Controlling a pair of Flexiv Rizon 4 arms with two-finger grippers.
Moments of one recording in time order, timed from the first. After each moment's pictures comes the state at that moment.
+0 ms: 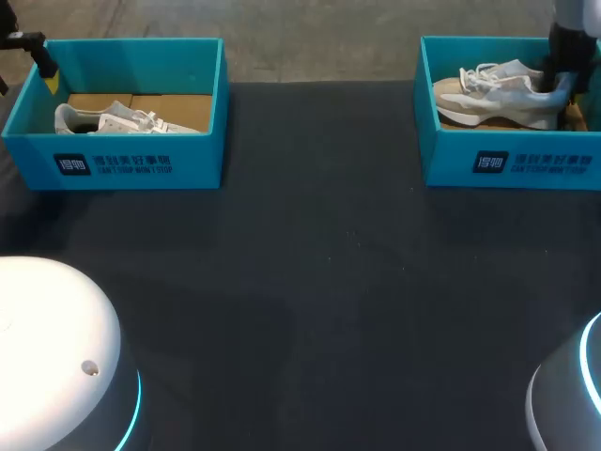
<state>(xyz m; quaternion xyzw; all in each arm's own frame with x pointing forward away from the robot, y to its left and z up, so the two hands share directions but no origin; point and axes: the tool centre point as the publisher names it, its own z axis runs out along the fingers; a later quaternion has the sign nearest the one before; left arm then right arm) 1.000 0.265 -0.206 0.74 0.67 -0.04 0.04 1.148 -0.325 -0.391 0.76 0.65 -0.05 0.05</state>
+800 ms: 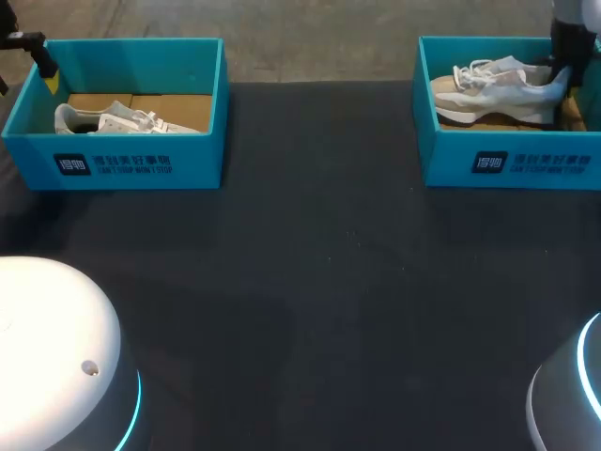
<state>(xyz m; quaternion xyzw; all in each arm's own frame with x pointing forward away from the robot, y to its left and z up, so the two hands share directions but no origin) 1.000 0.265 -0.206 0.74 0.67 -0.04 0.04 1.153 -0.327 -0.372 0.77 0.63 -0.05 0.08</state>
